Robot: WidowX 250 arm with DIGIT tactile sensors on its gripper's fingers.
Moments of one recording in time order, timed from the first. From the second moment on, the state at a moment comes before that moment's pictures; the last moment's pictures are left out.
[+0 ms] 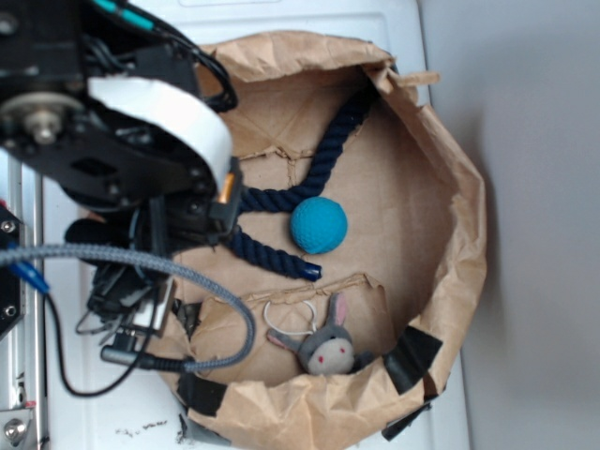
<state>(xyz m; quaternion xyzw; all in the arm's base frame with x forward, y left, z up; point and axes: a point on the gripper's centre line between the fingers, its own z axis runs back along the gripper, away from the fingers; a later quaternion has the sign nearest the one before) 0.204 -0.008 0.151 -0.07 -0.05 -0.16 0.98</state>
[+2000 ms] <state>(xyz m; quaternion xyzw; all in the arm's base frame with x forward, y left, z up) 0.260 -0.069 0.055 -0.07 -0.16 -0.19 0.96</state>
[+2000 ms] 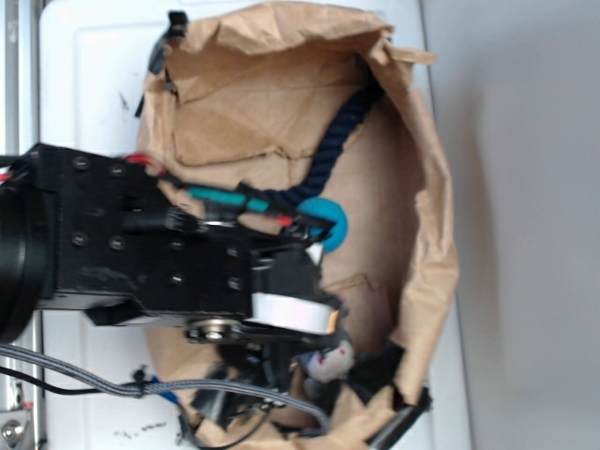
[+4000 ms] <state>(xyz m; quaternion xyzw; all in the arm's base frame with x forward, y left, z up) 0.288 -0.117 0.029 -0.10 -0.20 -0.26 0.94</state>
